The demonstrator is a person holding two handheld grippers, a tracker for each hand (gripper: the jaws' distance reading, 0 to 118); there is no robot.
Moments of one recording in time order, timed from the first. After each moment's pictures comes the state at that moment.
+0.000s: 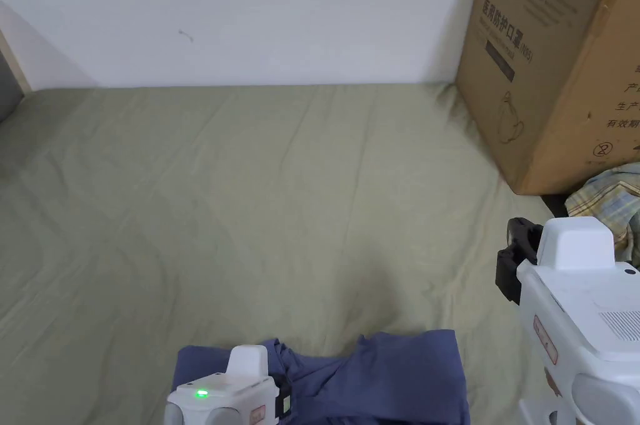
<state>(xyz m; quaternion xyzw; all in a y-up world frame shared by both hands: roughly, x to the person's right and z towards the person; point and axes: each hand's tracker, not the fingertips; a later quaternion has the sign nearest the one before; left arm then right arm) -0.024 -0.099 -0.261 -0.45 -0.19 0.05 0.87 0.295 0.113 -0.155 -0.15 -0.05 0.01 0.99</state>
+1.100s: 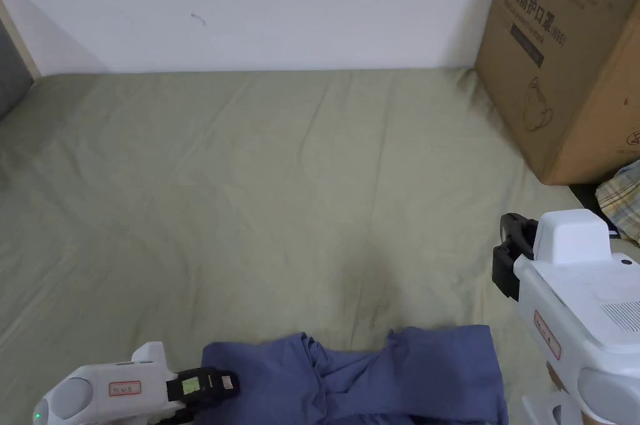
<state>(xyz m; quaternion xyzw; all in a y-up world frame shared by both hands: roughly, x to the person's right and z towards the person) -0.202 -0.136 -0.325 -0.54 -0.22 0.30 0.75 0.255 0.101 -0.184 -0.17 -0.02 0.06 0.98</state>
